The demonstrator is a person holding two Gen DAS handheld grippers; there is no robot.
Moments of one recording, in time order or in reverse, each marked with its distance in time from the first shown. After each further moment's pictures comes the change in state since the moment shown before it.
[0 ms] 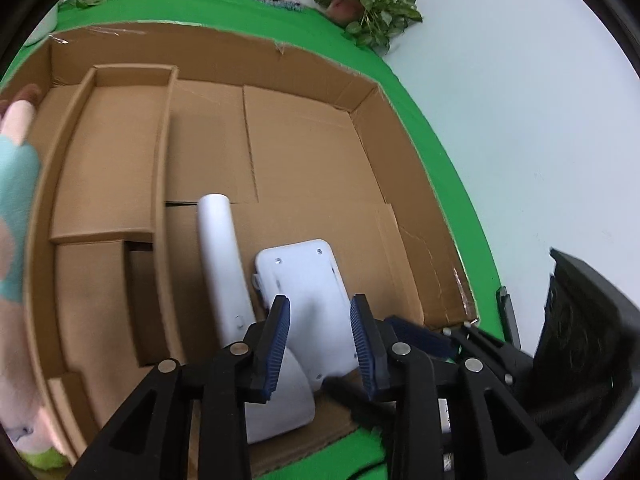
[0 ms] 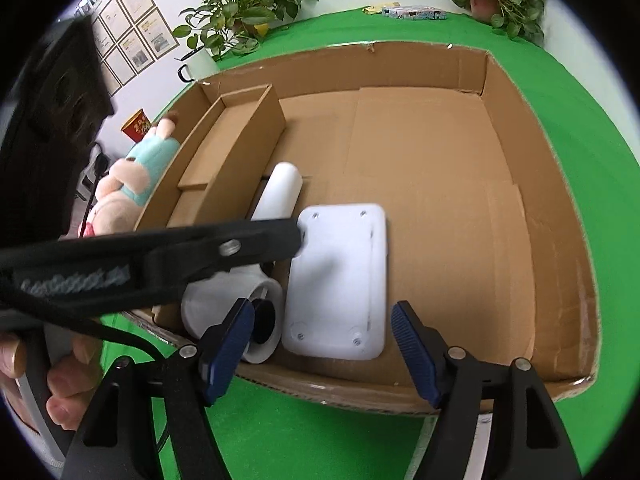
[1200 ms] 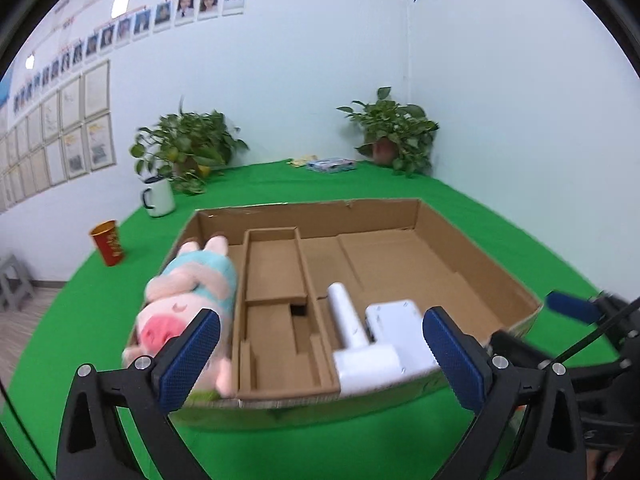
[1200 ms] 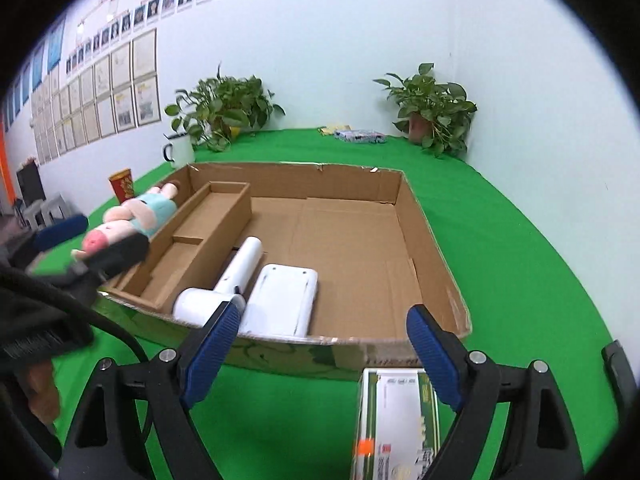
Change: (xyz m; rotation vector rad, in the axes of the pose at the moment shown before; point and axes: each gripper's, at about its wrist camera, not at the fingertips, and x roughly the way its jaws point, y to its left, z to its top) left arm -0.107 -0.039 -0.138 0.285 -0.637 0.492; right arm -0.093 0.018 -0.094 -0.086 -0.481 -0.265
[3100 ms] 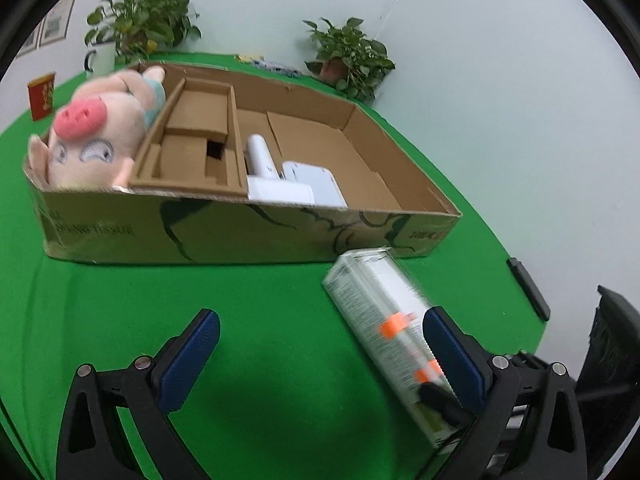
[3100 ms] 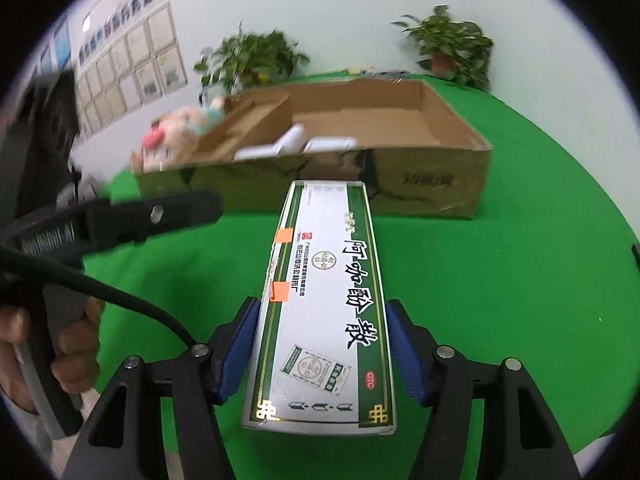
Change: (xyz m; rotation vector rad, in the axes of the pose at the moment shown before) left arm 0.008 0.004 -0.092 -0.225 0.334 -0.401; right arm -0.042 0.007 -0.107 0.021 0.208 0.140
